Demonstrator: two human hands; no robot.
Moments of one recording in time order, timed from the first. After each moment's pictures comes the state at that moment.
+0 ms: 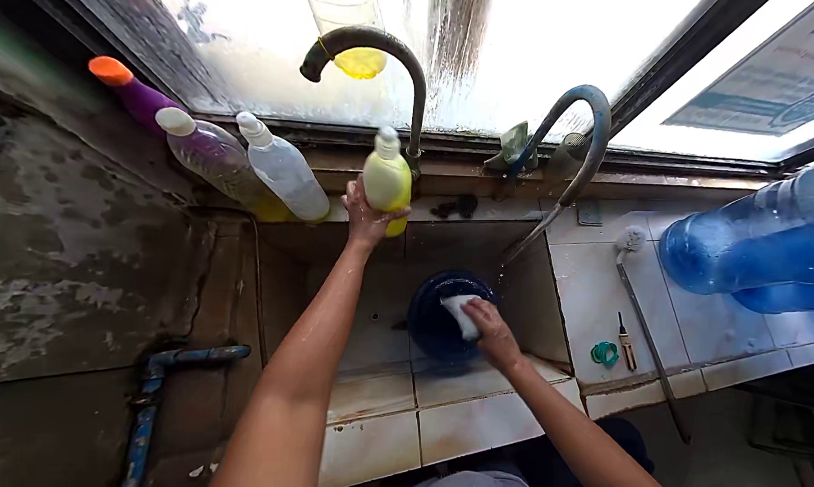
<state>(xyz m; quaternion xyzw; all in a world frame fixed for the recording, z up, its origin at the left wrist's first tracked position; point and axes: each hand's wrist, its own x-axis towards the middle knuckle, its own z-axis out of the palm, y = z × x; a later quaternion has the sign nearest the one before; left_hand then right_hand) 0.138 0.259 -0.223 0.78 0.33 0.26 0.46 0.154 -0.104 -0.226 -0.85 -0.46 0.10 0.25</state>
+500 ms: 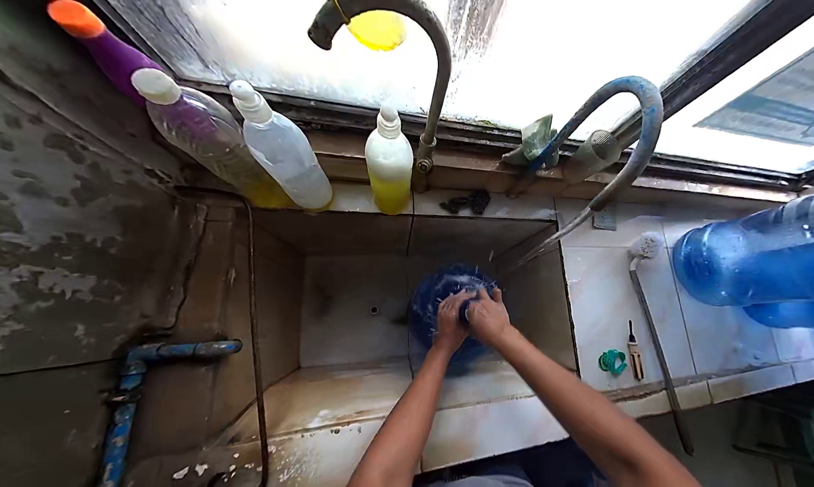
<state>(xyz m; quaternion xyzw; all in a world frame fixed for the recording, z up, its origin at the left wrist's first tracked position) 0.095 0.011 -0.351 0.79 0.21 0.17 0.55 0.184 -0.020 -0.206 -0.81 -0.42 0.38 -0.15</state>
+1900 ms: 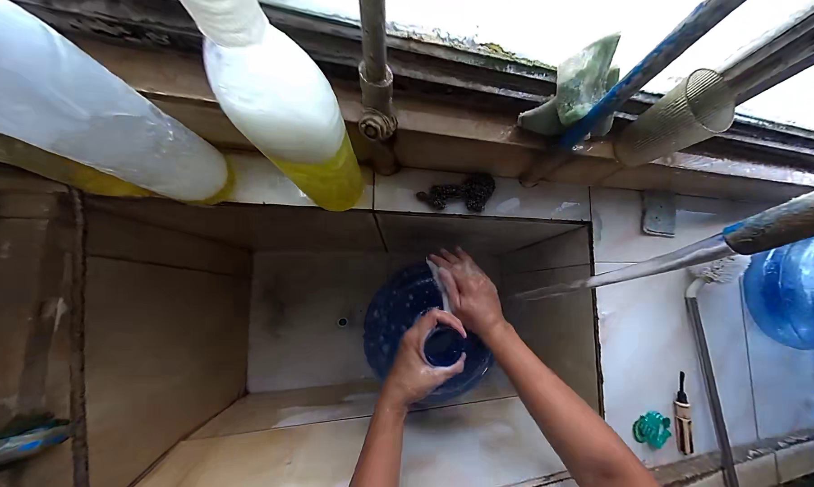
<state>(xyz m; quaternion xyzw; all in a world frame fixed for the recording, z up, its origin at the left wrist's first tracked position) 0.125 0.045 -0.336 0.65 0.16 0.26 0.70 0.281 -0.013 -0.357 -0.84 -0.46 0.16 0.24</state>
